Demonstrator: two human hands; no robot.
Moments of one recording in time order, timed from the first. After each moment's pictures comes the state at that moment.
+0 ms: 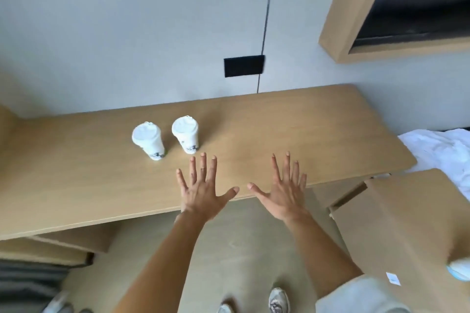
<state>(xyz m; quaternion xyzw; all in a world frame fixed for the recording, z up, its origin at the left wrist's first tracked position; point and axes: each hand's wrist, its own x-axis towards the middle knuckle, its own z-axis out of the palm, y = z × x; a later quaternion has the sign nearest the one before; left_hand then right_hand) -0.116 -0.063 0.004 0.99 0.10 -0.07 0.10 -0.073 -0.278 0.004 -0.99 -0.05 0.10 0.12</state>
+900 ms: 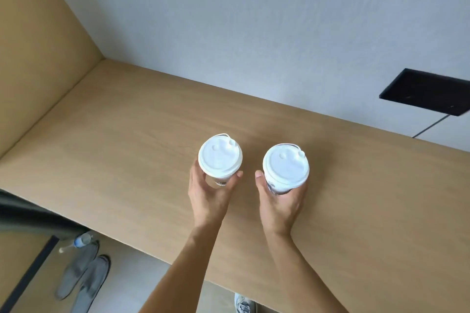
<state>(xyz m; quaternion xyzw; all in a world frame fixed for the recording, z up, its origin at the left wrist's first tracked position) 0.012 0.130 -0.116 0.68 0.46 0.30 0.49 0.086 0.024 -0.128 -0.77 0.02 0.00 0.64</state>
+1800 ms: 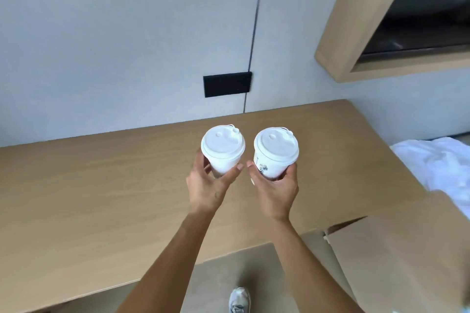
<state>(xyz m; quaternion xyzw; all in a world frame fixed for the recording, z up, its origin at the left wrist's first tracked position) 0.053 -0.096 0.021 0.76 0.13 0.15 0.62 0.064 -0.236 0.012 -0.70 0.15 -0.18 0.67</state>
